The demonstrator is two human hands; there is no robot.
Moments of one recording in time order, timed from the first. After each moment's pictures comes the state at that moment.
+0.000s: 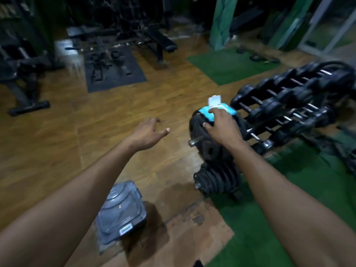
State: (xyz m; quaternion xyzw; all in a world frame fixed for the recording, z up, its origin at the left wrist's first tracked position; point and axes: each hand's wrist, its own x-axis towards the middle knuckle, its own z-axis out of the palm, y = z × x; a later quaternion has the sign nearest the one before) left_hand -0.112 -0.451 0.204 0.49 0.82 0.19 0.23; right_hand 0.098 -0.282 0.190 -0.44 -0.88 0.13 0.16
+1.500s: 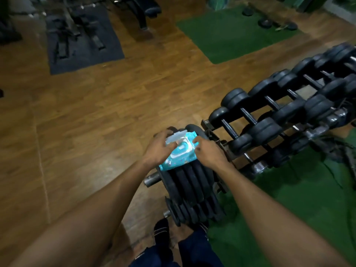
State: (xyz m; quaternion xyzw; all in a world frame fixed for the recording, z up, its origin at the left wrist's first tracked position) left_hand -0.074 0.001 0.046 0.42 0.79 0.30 0.32; right_hand 0.097 0.114 0.048 -0.46 -0.84 0.29 -0.07
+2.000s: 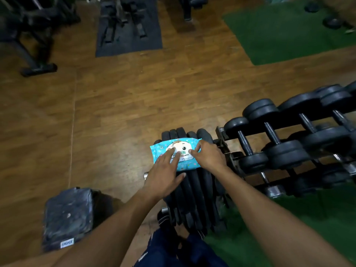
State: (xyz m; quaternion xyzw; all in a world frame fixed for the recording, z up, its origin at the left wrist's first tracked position) left_hand 0.008 -0.016 -0.002 0.47 0.86 0.08 0.16; right_hand 0.081 0.165 0.022 -0.42 -0.85 0.30 -0.11
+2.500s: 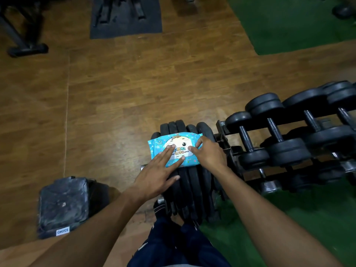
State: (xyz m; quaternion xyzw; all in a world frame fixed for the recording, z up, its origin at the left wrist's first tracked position) left_hand -0.012 -0.044 -0.027 0.57 0.80 0.07 0.14; right_hand 0.082 0.165 0.008 -0.44 -0.83 0.32 -0.09
